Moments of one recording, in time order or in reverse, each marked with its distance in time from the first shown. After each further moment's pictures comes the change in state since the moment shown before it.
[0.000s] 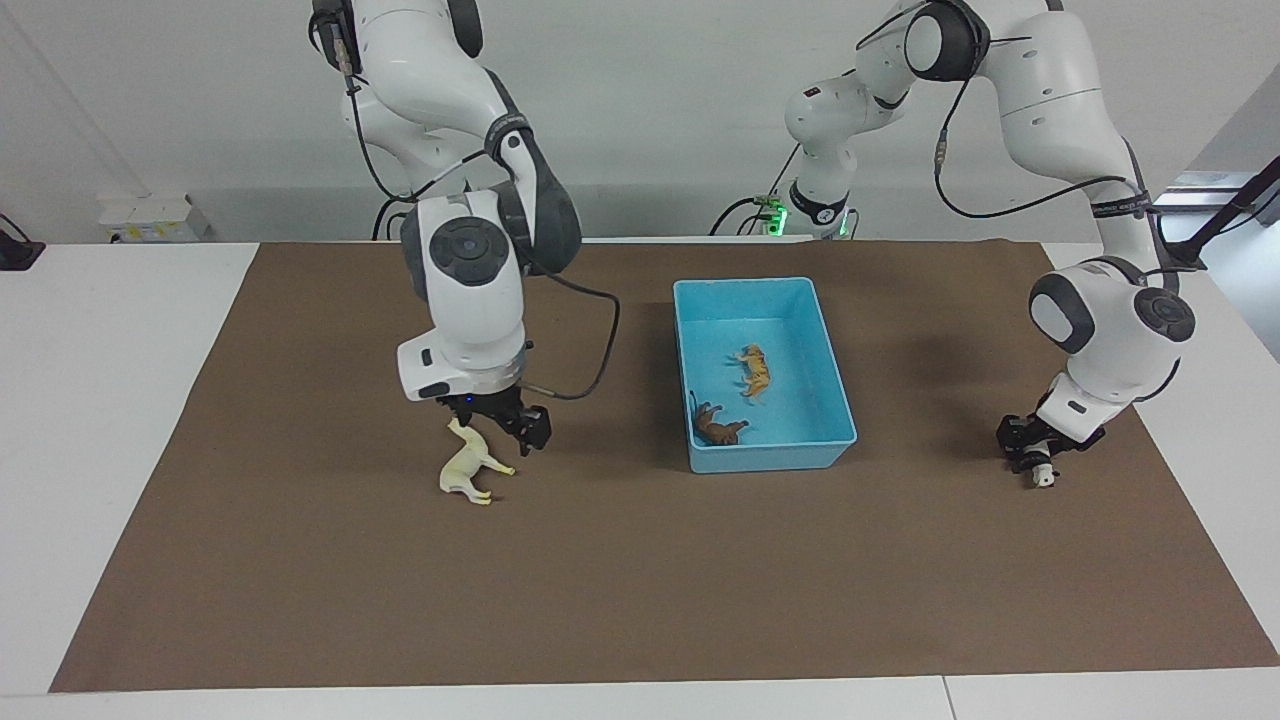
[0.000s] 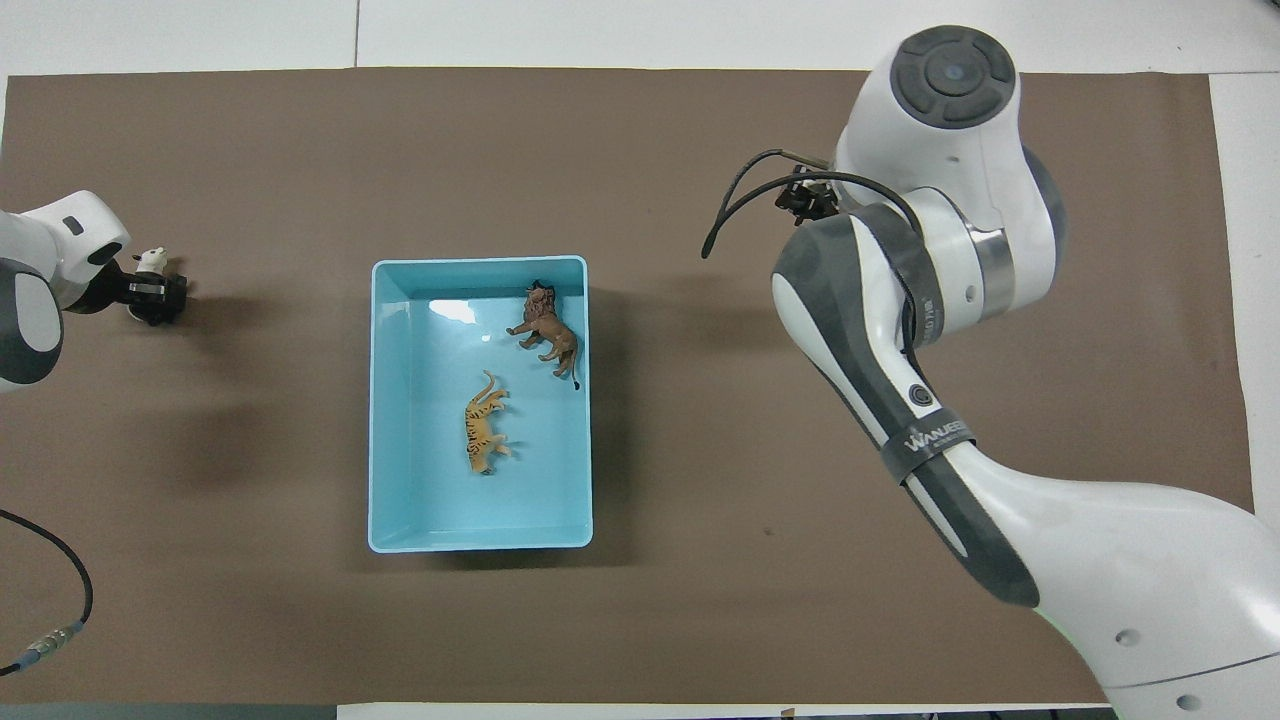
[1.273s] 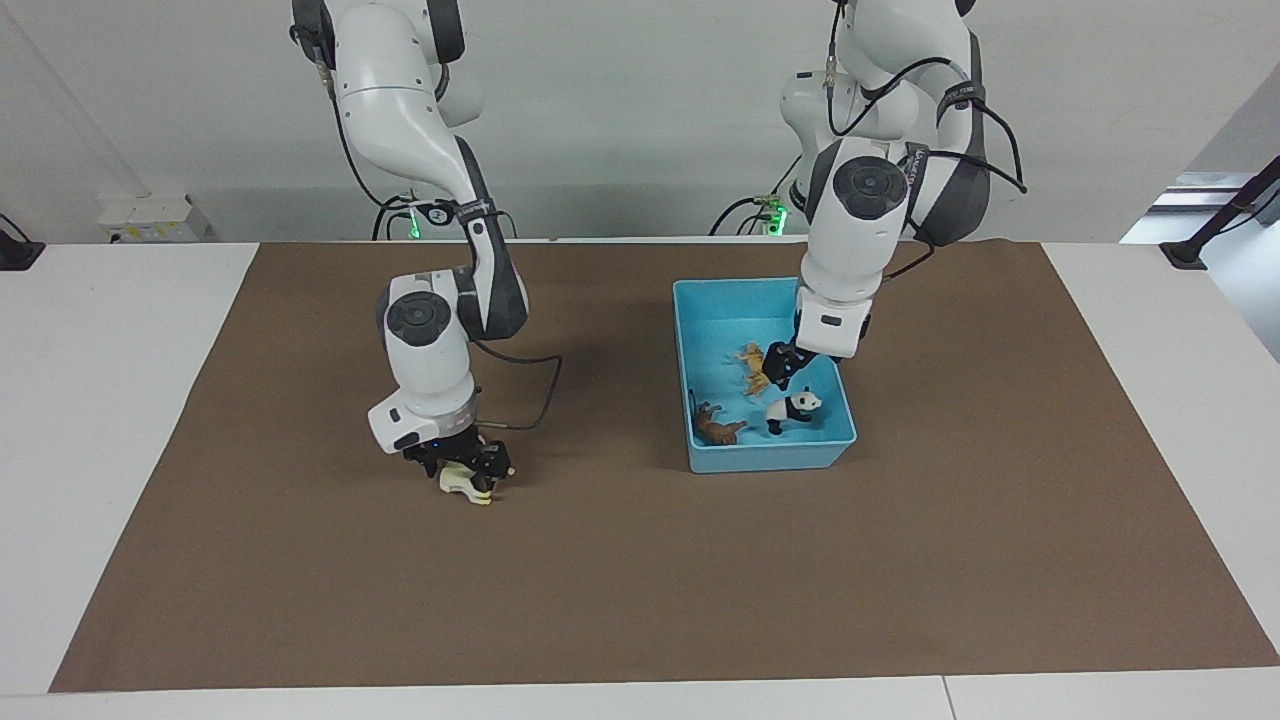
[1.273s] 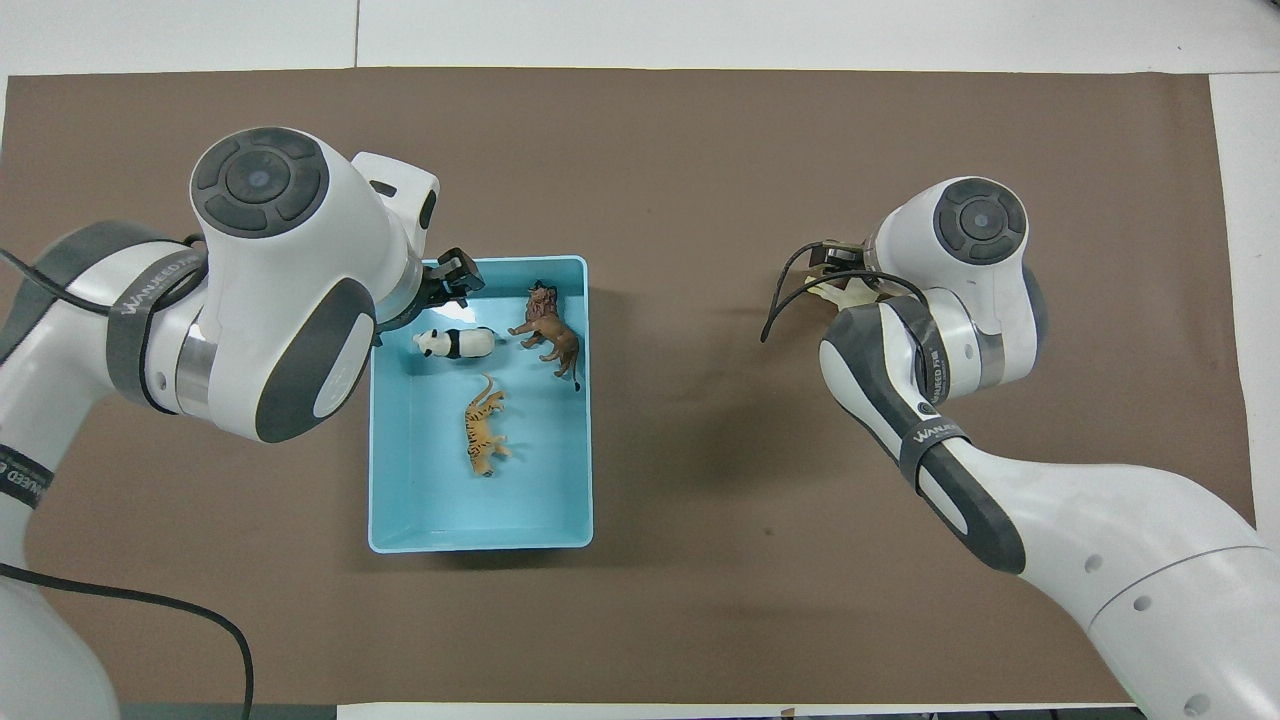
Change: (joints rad) left arm -0.595 -0.282 -0.015 0.019 0.000 -0.380 -1.113; right arm -0.067 0.016 0.007 -0.359 0.000 0.461 -0.269
